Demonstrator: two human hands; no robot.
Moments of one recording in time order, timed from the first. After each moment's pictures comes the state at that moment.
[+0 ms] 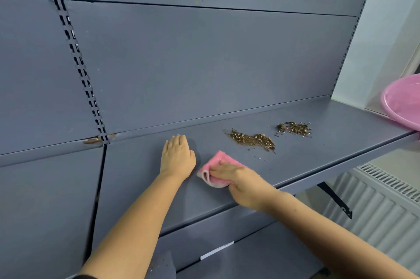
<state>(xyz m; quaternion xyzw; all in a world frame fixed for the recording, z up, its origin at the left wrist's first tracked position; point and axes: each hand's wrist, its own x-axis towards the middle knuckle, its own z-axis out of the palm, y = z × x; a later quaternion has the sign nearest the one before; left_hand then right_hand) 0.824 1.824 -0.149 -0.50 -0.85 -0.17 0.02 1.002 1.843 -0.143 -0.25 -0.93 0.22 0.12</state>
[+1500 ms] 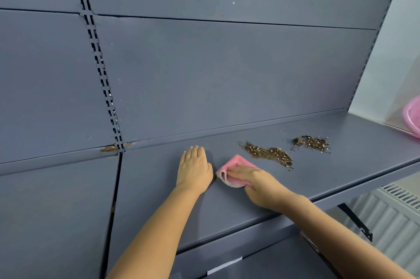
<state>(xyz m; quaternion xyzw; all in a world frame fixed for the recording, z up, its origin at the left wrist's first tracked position) 0.825 1.822 -0.147 -0.53 -0.83 -0.17 0.00 0.987 1.884 -0.152 -0.27 -0.94 0.19 0.13</state>
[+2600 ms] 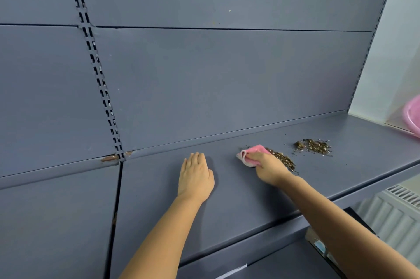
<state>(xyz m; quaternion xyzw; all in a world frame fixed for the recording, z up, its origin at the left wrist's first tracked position) 0.825 1.822 -0.147 -0.52 -0.84 -0.17 0.01 0.974 1.958 -0.144 -0.25 -0.92 0.20 0.23</state>
